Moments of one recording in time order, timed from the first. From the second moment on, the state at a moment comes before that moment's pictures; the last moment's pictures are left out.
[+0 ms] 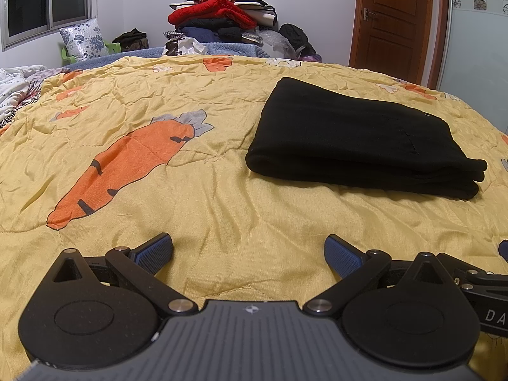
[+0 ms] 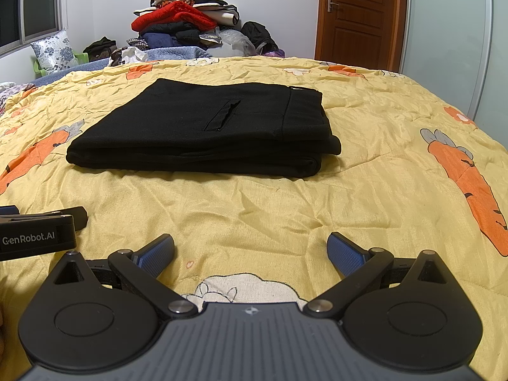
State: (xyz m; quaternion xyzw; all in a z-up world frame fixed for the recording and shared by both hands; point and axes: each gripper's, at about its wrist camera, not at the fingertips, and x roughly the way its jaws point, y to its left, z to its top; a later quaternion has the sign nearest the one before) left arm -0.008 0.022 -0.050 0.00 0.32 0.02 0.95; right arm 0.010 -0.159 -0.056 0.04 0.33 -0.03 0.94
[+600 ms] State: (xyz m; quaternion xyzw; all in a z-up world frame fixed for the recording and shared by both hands) left arm -0.009 0.023 -0.050 0.00 0.32 0.02 0.95; right arm 0.010 -0.158 -0.056 0.04 0.33 -0.03 0.94
